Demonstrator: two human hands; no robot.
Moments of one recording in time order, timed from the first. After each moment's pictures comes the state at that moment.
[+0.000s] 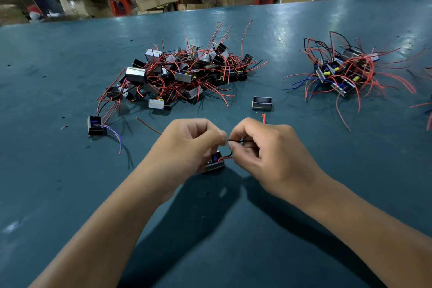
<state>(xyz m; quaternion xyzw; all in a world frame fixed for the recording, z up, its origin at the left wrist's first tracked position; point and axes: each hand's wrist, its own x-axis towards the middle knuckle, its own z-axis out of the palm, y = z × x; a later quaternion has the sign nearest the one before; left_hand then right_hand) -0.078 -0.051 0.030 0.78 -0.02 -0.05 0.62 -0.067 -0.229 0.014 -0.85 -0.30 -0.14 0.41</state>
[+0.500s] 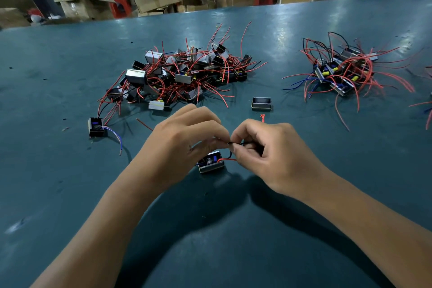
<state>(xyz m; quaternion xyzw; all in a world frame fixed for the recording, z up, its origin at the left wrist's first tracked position) -0.067 -0.032 0.032 0.87 -0.36 0.23 0.23 -0.065 -0.237 0.015 -0.82 -0.31 -0.06 0.47</state>
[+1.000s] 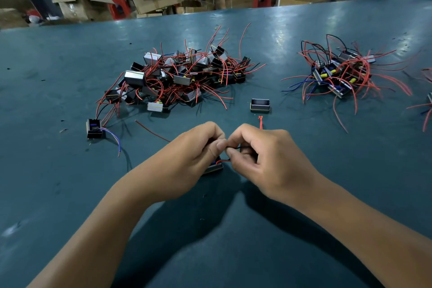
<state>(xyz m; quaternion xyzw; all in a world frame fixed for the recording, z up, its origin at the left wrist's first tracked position) -0.073 -0.037 0.026 0.90 -0.24 -0.02 0.37 -0.067 -0.233 0.009 -0.84 -0.32 -0.11 0.43</state>
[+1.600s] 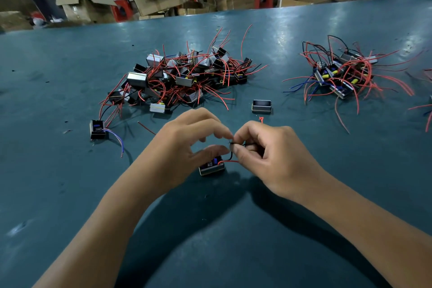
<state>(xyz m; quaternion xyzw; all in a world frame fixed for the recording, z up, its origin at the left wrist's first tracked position) -0.069 -0.031 0.034 0.89 -0.31 0.15 0.30 -0.063 -0.237 0.010 -0.82 -0.28 -0.06 0.49</state>
